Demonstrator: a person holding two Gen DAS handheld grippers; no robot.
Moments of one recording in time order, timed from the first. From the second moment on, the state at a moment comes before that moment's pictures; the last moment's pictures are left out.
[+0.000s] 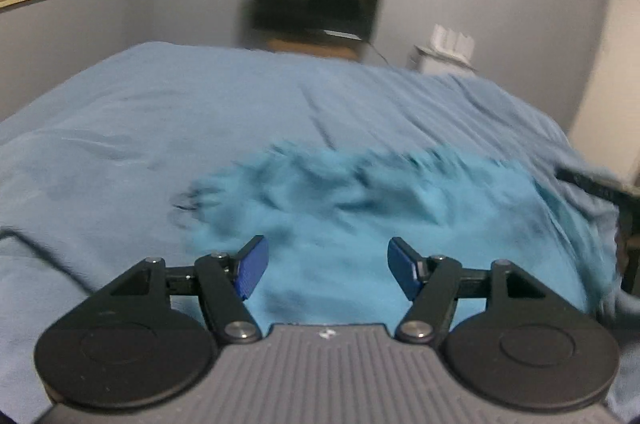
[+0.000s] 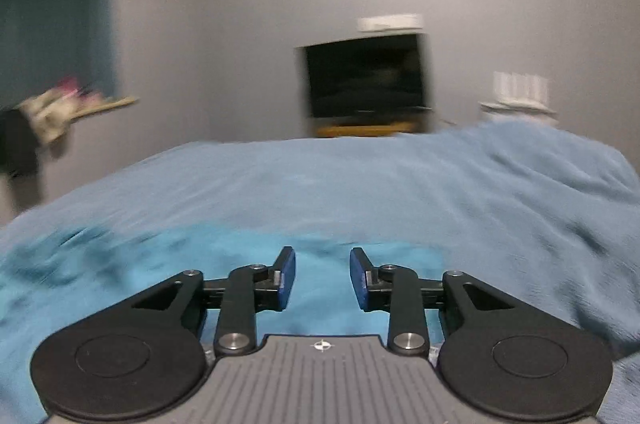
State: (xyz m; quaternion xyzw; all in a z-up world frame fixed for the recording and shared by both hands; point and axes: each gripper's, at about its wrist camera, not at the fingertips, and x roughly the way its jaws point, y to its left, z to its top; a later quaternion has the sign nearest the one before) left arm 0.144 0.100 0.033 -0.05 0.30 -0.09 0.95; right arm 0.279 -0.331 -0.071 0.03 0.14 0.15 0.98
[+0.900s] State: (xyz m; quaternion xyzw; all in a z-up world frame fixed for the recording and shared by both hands) left arm 0.151 0.060 -0.065 0.03 0.34 0.00 0.94; right arm 0.287 -0.342 -0.130 0.06 0.23 0.01 0.97
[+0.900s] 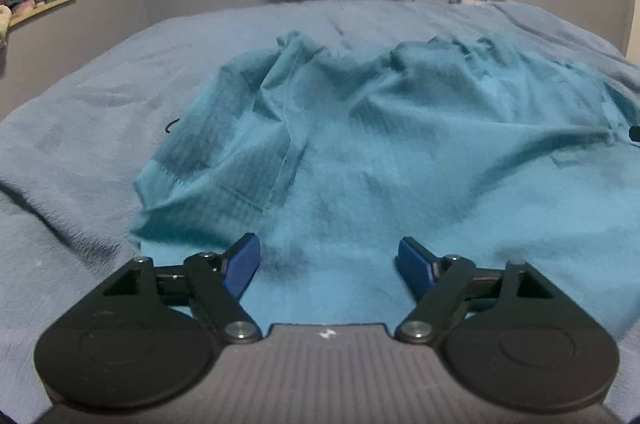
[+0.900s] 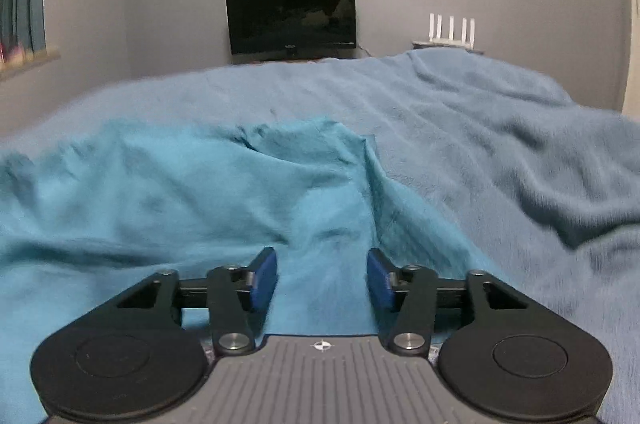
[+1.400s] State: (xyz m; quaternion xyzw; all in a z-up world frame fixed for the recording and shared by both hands) left arm 0.060 0.114 -0.037 -0.22 0.33 -0.02 0.92; right arm 0.164 -0.356 -0.125 0.23 0.29 0.08 0.92
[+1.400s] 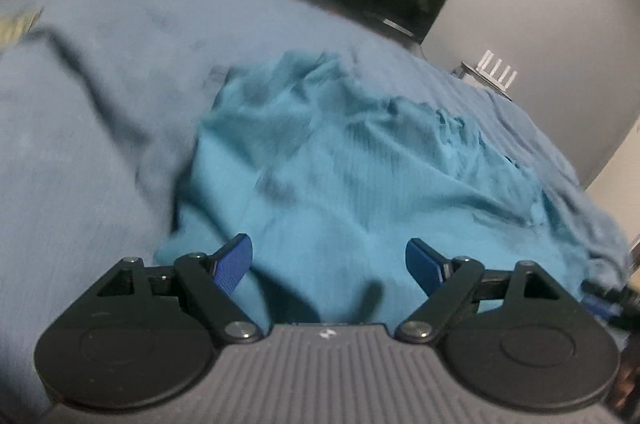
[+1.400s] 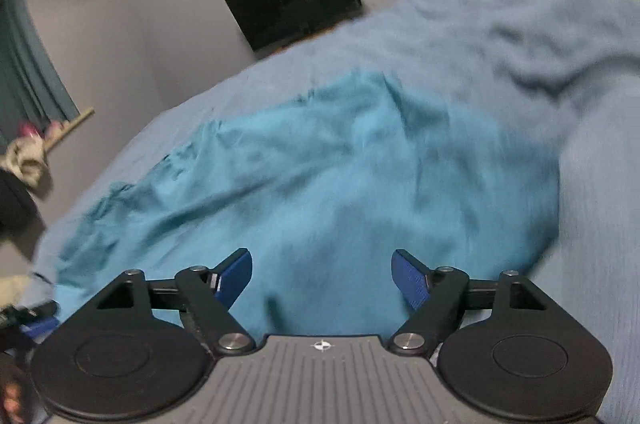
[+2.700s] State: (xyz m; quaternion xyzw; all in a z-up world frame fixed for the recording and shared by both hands) left arm 0.125 0.163 -0.040 -0.02 0.46 -0.14 0.88; right arm 0.155 -0.322 -0.133 0.17 0.31 0.13 0.93
